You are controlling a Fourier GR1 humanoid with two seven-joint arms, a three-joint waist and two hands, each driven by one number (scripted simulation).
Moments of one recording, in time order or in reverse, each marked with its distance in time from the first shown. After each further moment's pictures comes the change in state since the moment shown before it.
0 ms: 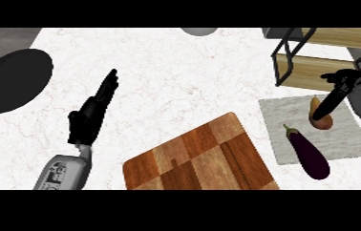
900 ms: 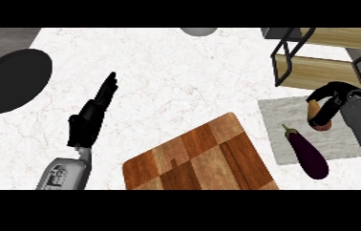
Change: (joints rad) left arm 0.022 -0.026 0.032 0.005 -0.038 -0.029 -0.021; right arm 0.066 0.032 0.006 0.008 0.094 0.022 -0.130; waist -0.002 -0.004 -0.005
